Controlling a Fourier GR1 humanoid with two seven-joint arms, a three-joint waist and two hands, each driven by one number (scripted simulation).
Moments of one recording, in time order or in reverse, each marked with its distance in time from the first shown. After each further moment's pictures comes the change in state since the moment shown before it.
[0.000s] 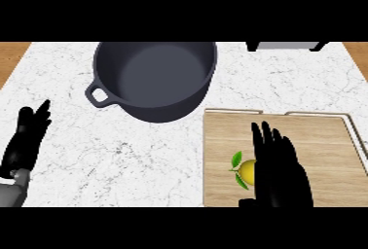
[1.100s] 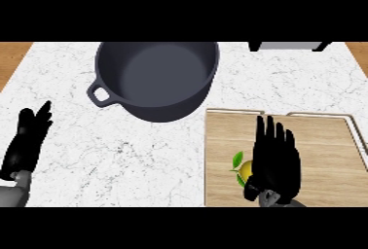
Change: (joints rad) left arm 0.021 -0.053 0.056 -0.033 -0.060 -0.043 0.020; right arm -0.003 0.156 -0.198 0.211 0.170 0.116 -0.130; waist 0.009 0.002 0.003
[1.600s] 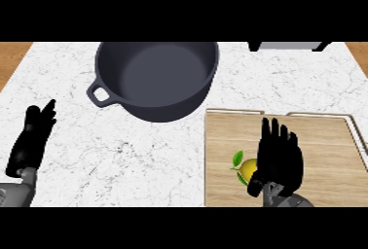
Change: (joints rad) left arm -0.019 -0.049 0.026 0.002 -0.062 -0.025 0.026; right arm 0.013 0.017 -0.083 0.070 0.004 -0.010 -0.037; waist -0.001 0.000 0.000
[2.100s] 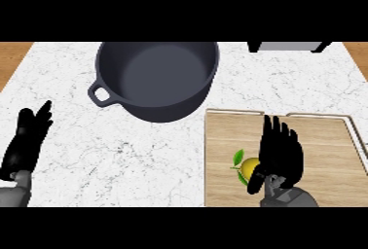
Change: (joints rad) left arm 0.027 -0.028 0.063 -0.036 -0.034 -0.061 0.001; right arm -0.022 0.011 -0.064 0.057 -0.025 -0.044 -0.034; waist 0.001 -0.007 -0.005
